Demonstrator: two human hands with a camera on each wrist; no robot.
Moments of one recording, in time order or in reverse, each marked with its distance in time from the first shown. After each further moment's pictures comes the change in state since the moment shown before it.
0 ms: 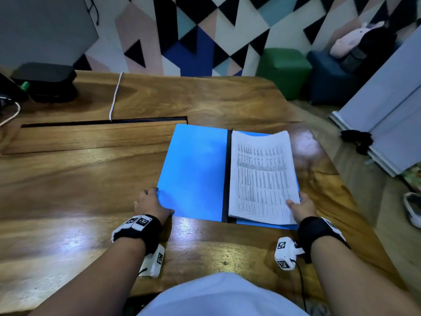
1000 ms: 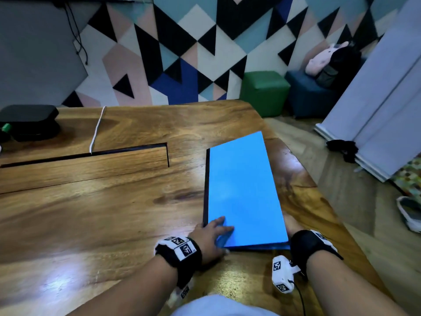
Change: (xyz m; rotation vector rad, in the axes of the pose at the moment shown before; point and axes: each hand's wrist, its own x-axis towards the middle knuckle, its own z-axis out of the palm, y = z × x) left_hand -0.087 0.139 0.045 0.292 -0.527 0.710; right_hand 0.012 -0.013 -0.027 0.355 -0.374 0.270
